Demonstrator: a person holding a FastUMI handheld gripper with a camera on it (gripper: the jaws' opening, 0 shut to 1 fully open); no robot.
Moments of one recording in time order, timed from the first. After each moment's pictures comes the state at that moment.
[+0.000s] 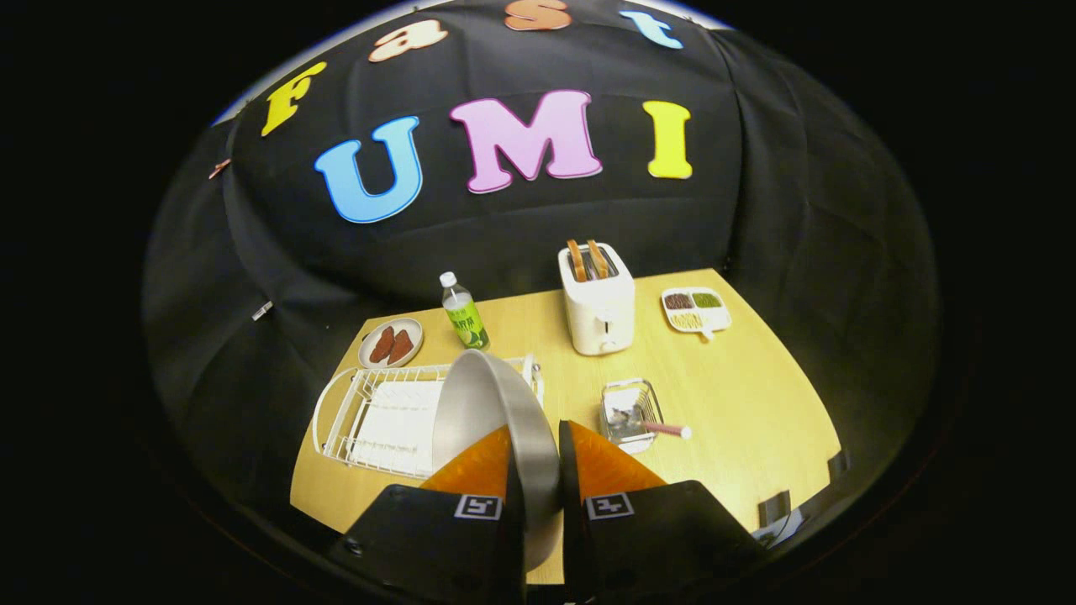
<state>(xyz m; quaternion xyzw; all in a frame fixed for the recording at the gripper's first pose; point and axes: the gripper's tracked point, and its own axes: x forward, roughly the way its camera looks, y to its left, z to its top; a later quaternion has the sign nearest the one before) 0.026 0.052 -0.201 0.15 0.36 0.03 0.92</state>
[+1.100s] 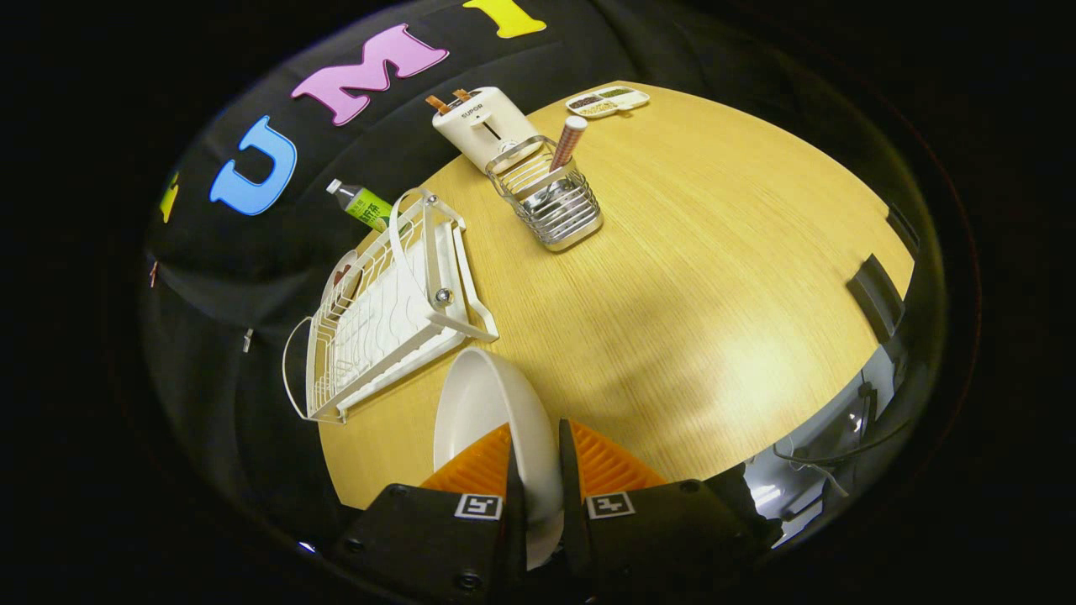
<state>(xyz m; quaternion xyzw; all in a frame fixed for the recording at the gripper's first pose) -0.102 0.076 -0.390 0.34 0.52 -0.02 0.79</state>
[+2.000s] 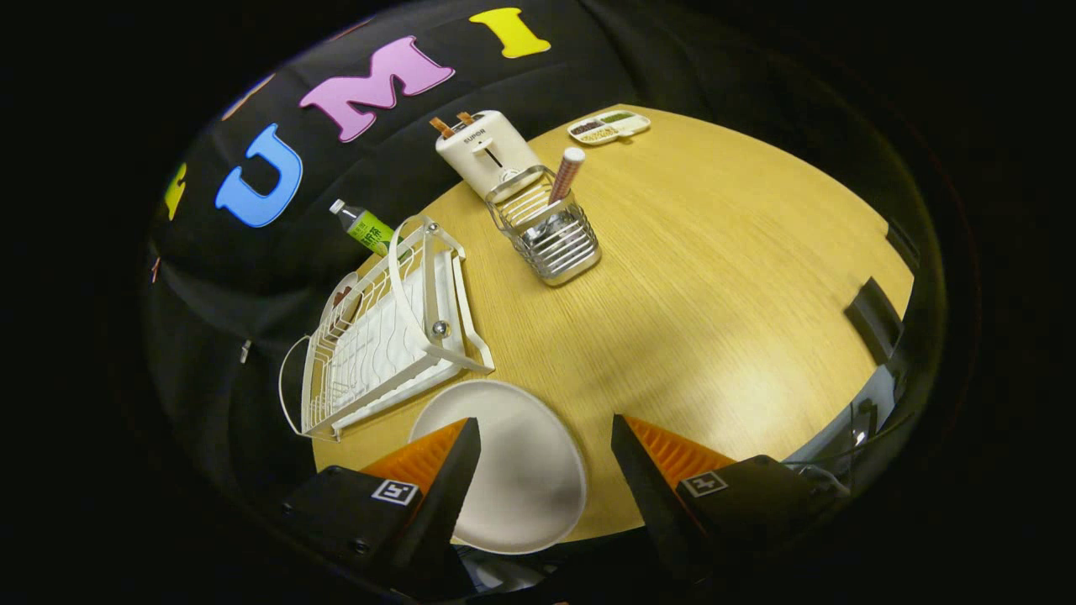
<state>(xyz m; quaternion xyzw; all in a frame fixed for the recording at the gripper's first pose) -0.077 0.048 -0.376 0.31 0.46 -0.03 0.83</state>
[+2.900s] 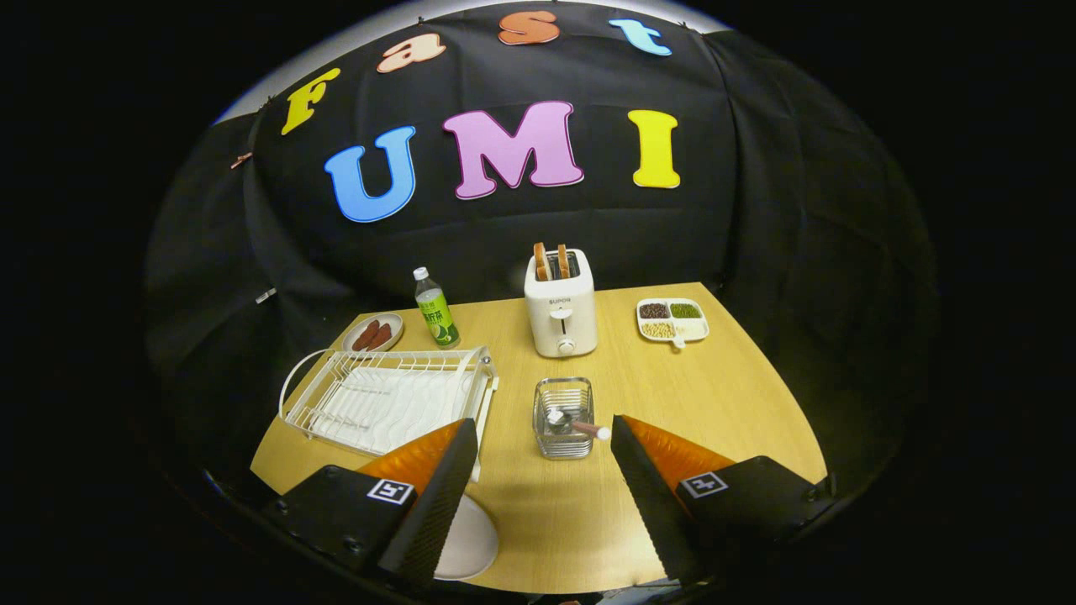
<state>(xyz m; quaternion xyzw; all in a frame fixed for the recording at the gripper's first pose) 0.036 -0.038 -0.232 0.10 0.30 0.07 0.95</state>
